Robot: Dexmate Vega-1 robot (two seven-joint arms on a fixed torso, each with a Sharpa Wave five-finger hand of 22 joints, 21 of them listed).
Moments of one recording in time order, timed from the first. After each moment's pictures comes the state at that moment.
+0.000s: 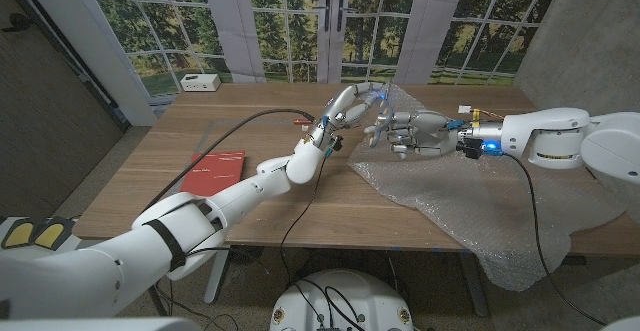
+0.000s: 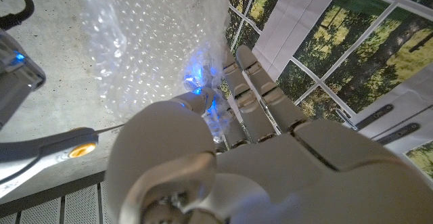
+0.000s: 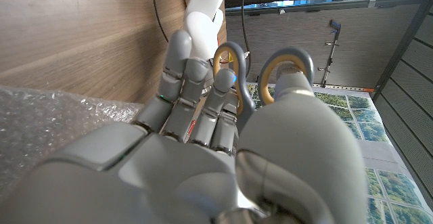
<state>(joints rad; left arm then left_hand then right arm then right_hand) 0.42 0.22 0.87 -0.82 0.42 -0.87 0.66 0.97 0.19 0.69 0.02 0.20 0.75 -0.18 0.28 0.82 0.70 -0.21 0.50 0.98 0.98 -0.15 0.21 0.50 0.70 -0.07 0.50 0.20 -1.14 -1.20 0.00 -2.26 1.34 -0.55 0.26 0.88 -0.06 0.13 -0.06 0.25 0.74 0.01 0.18 0.32 0.81 -0.17 1.27 1.02 0.83 -0.10 1.27 1.23 0.72 -0.07 1.55 0.25</state>
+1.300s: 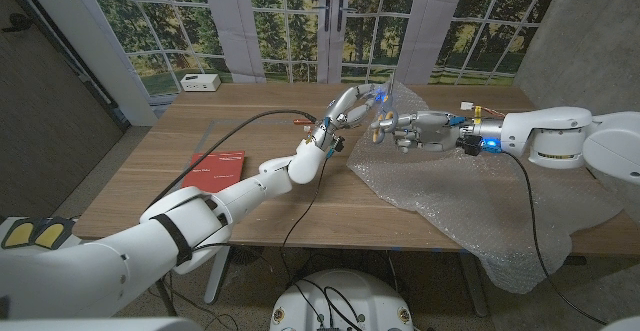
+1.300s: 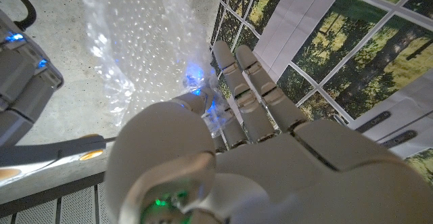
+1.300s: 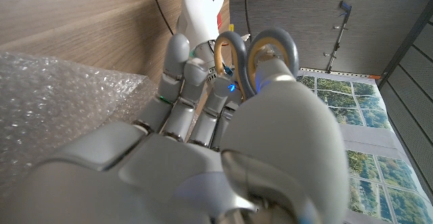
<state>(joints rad) 0.39 0.19 0.89 -0.74 0.41 -0.89 0.67 0.96 0.19 0.69 0.02 0.19 0.75 -0.18 0.28 0.82 0.70 -0.21 0.49 0.97 0.98 -0.15 0.21 0.50 0.70 -0.07 0.51 0.19 -1.17 -1.18 0.04 -2.28 1.34 -0.55 0.18 1.09 0.05 0.27 -0.15 0.18 0.91 -0.07 0.28 0.41 0.86 -0.19 1.35 1.15 0.86 -0.11 1.34 1.23 0.69 -0.07 1.56 0.39</state>
